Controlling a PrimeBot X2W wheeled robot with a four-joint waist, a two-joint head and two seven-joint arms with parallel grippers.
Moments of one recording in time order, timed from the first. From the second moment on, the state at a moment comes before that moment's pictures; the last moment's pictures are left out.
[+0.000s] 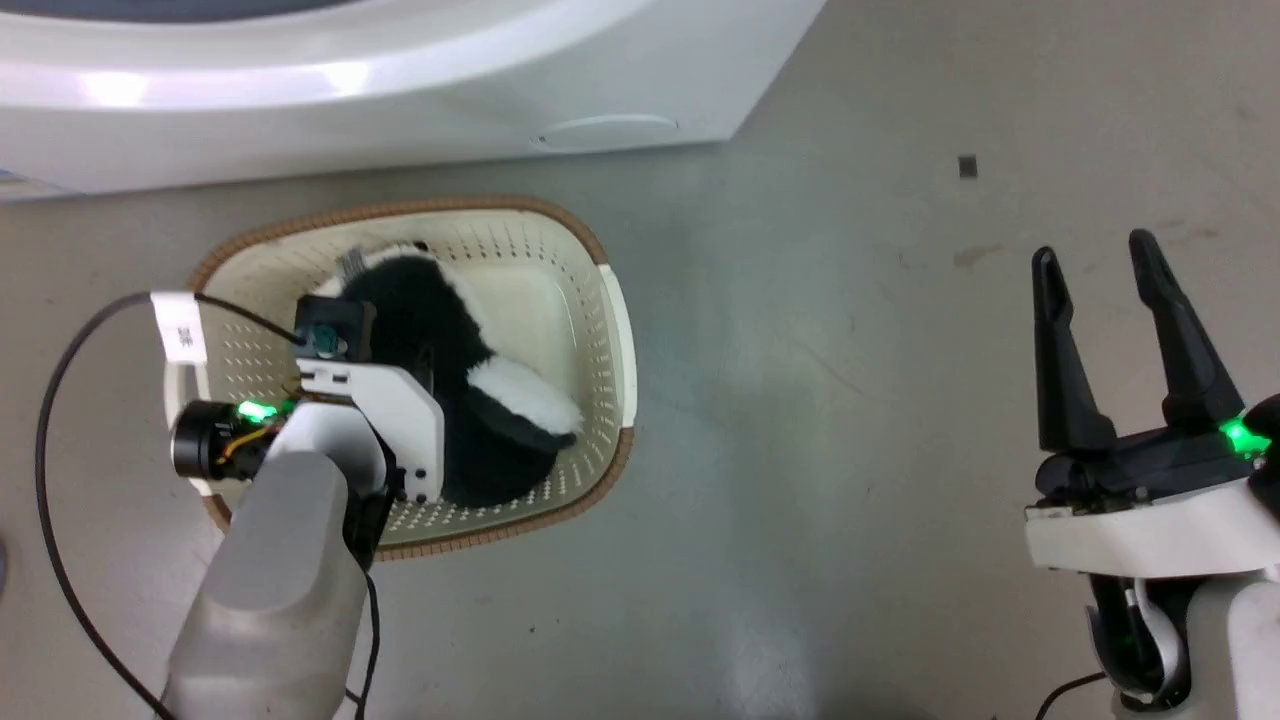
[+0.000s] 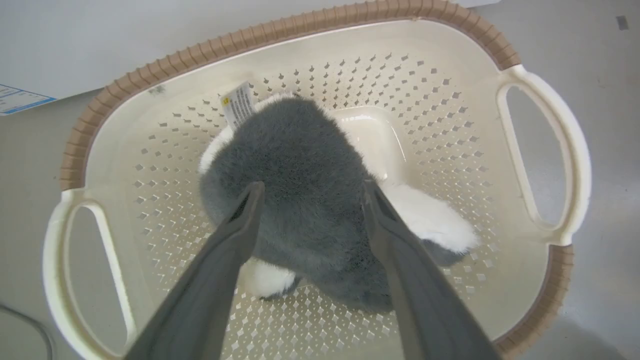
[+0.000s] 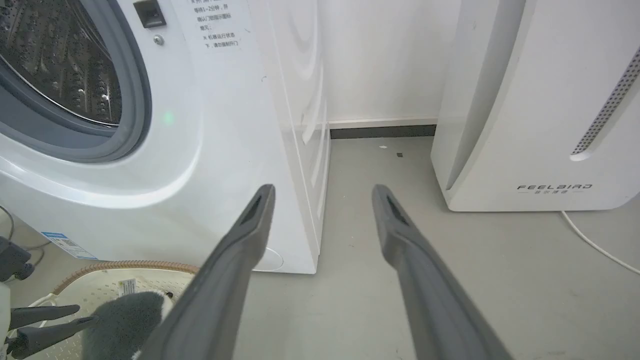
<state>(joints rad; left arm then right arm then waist) -0.65 0.16 -0.11 0.78 -0.09 -0.02 0.12 -0.22 -0.05 -0.01 -0.17 0.17 0.13 -0.15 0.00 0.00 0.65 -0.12</state>
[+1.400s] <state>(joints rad) -1.05 0.22 -0.23 1.18 -0.17 0.02 0.17 -0.35 -0.05 -0.03 -0.20 0.34 0.13 -0.24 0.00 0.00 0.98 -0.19</state>
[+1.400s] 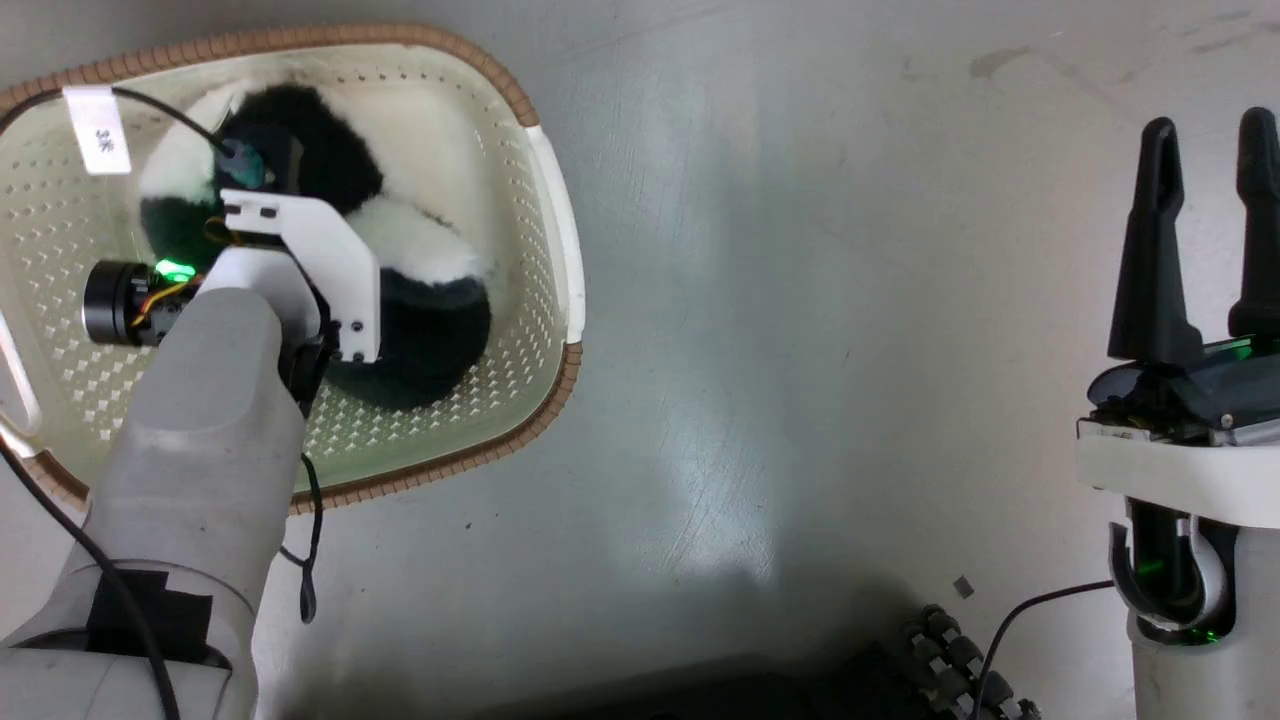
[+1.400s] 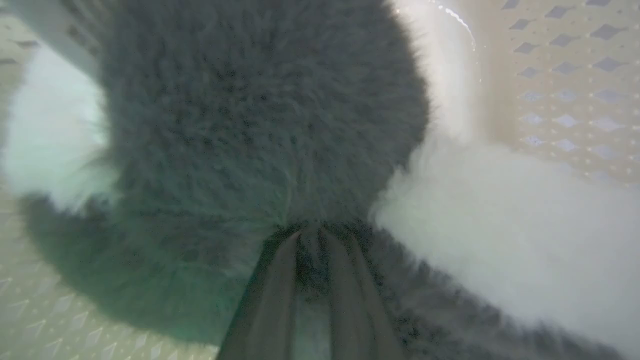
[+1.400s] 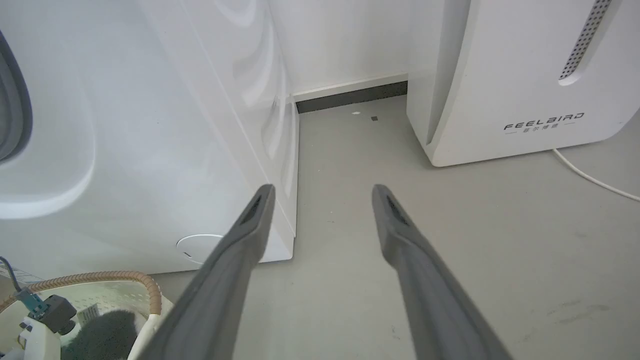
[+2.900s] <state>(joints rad) -0.60 0.10 -0.23 0.83 -0.23 -0.02 -0.26 -0.04 -0.05 -0.09 -0.03 0.26 0.13 -0.26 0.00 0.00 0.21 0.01</state>
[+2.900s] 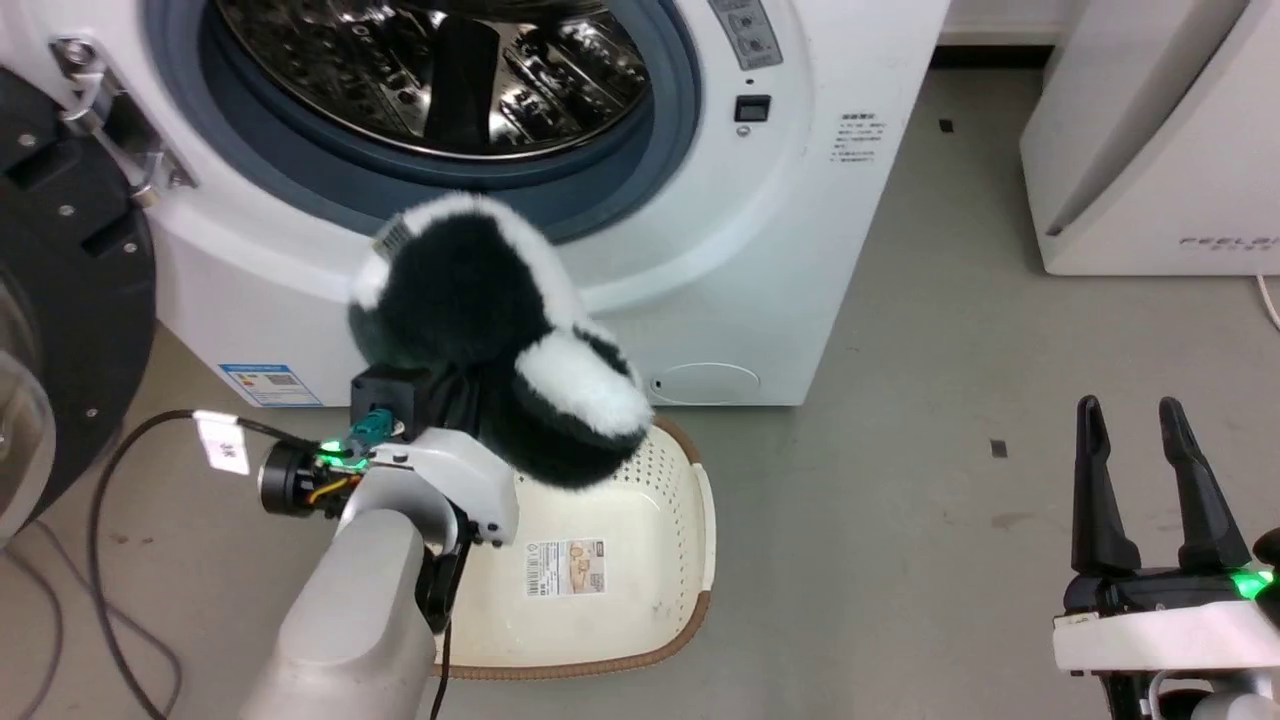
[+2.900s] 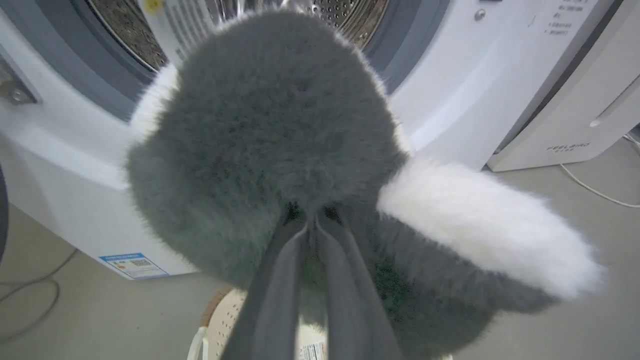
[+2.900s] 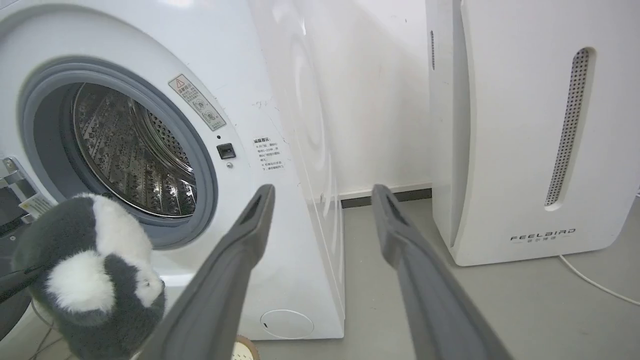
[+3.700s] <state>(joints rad) -0.89 0.19 0.00 0.63 -0.15 0.03 -0.26 -0.18 -0.05 -0.05 -0.08 0.27 0.13 -0.26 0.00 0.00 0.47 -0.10</state>
